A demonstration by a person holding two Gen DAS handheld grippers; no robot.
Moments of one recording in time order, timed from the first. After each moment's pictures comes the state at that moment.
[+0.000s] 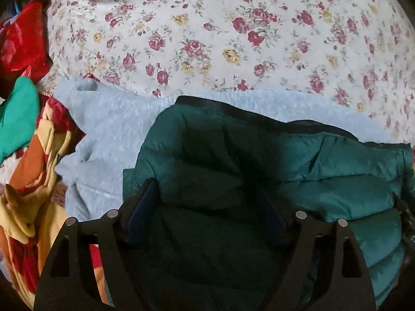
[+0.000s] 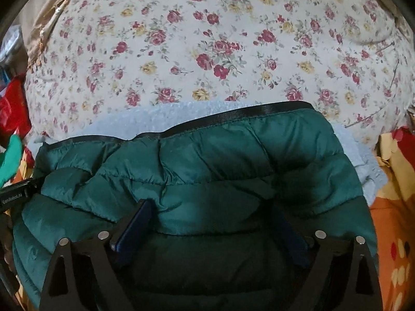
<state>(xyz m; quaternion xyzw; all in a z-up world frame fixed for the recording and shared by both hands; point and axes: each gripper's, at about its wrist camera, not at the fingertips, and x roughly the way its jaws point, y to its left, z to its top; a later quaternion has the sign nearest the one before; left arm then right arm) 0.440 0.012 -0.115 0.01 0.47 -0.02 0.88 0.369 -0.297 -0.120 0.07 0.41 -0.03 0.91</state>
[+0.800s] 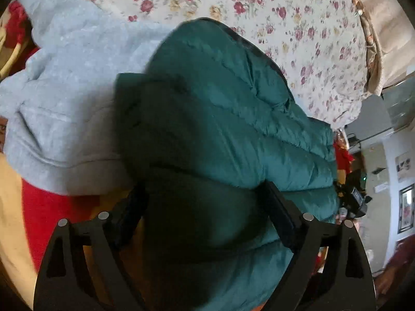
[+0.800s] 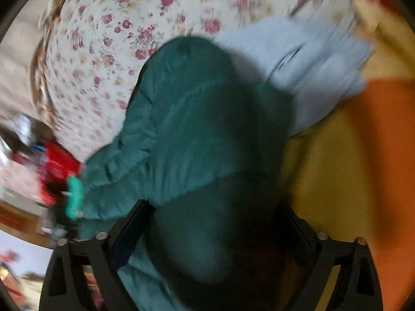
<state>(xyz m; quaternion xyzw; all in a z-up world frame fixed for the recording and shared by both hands) 0.414 0.088 -0.137 -0.17 0.54 -0.27 0.78 0.316 -0.413 -0.160 0.37 0.47 0.10 0.80</state>
